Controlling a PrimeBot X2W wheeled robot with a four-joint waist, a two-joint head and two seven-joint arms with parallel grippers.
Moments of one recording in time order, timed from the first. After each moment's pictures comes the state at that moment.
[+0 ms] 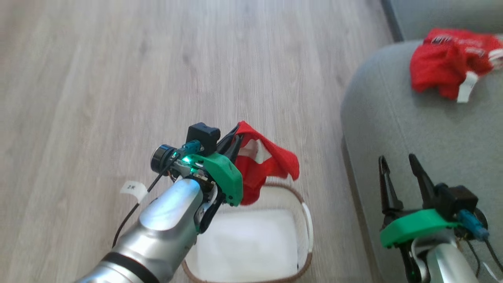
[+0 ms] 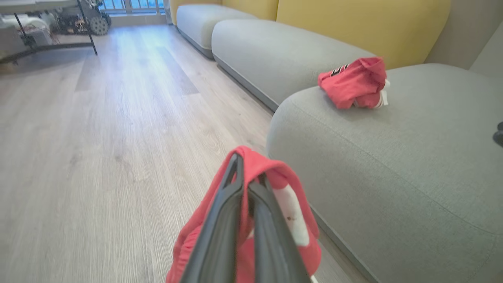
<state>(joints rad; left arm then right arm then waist) -0.69 0.05 -0.90 0.82 -0.65 0.02 -0.25 -0.08 -0.05 -0.02 0.26 0.17 0.13 -0.26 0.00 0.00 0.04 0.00</state>
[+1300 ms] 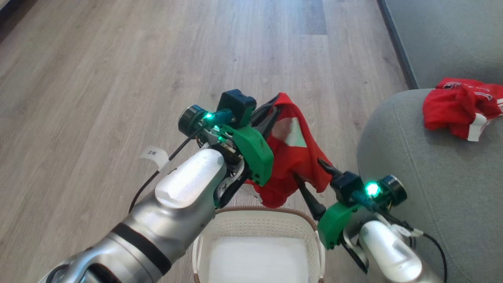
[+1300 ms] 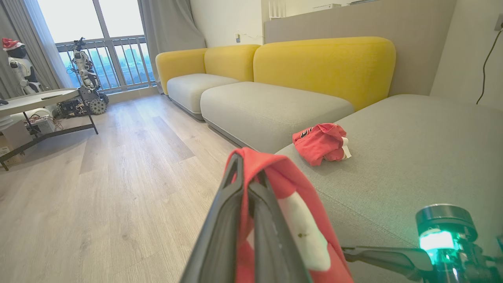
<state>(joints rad) -0.82 0.04 -0.98 0.68 -0.67 0.00 -0.17 -0.33 -0.05 0.38 0.64 0.00 0.13 -0.25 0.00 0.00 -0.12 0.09</state>
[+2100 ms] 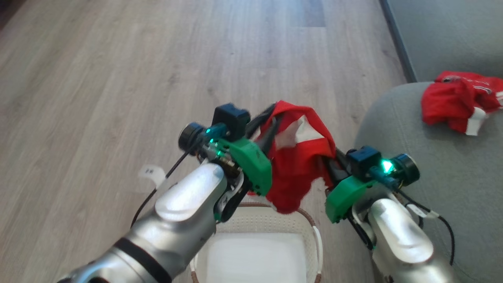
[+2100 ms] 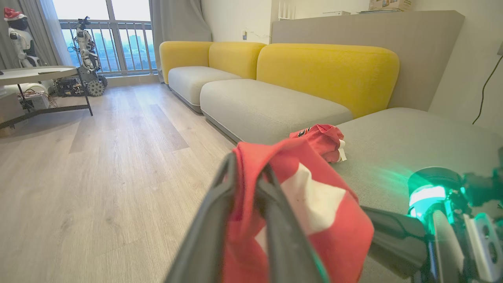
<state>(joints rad) -0.76 0.05 -1.00 0.64 -0.74 0.05 -0.21 -0.41 -0.06 0.32 0.61 0.05 0.13 -0.25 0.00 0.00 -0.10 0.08</state>
